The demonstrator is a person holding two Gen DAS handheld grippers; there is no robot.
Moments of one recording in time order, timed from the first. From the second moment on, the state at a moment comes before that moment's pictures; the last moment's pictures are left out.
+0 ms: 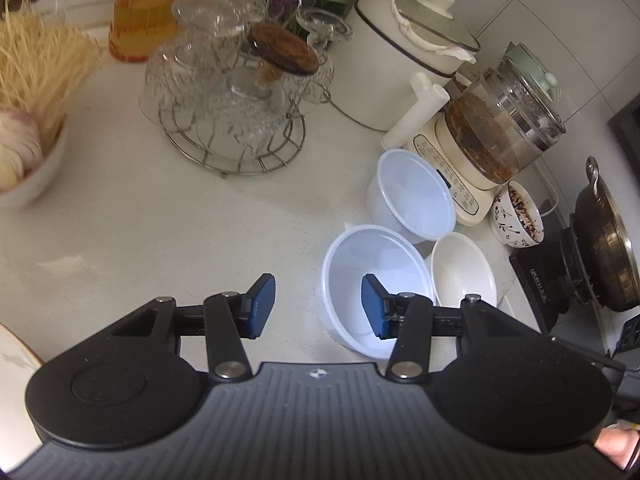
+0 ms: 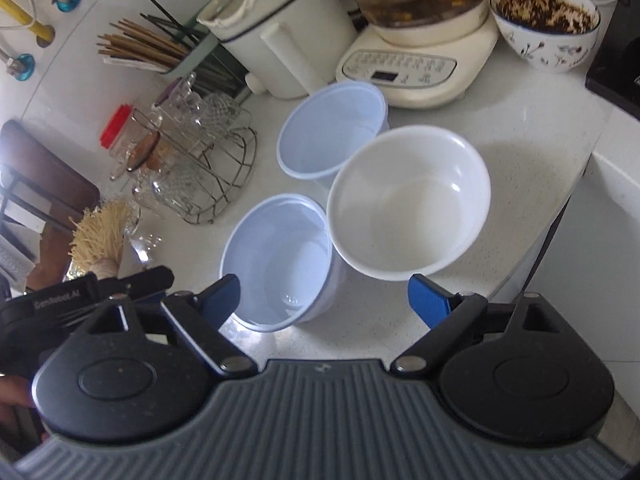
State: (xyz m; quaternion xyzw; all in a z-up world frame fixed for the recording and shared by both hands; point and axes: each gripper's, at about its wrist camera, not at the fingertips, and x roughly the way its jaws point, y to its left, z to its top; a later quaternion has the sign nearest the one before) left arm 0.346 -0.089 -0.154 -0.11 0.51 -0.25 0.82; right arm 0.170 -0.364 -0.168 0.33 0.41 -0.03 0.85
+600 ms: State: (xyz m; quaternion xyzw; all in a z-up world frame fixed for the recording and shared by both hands) left arm 0.368 -0.122 -0.199 -0.11 0.56 -0.25 0.78; right arm 0.193 -0.358 -0.198 0.37 0.42 -0.01 0.83
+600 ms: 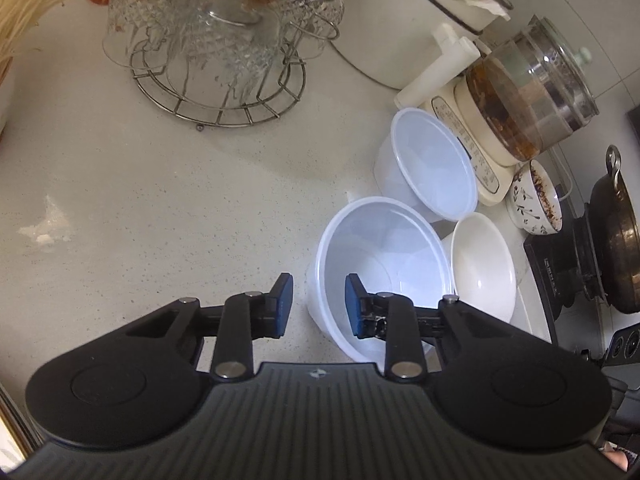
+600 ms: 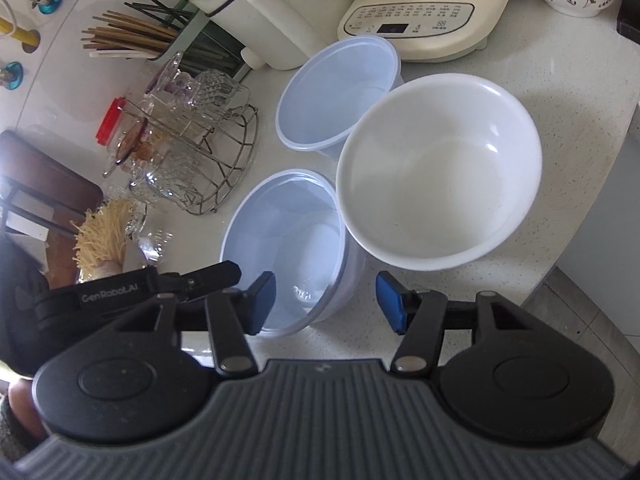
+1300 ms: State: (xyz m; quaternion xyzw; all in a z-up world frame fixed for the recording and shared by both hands) left arm 0.358 -0.131 -0.202 -0.08 0.57 -0.24 0.78; right arm 0.194 -0.354 -0.205 0.35 0.43 0.00 0.83
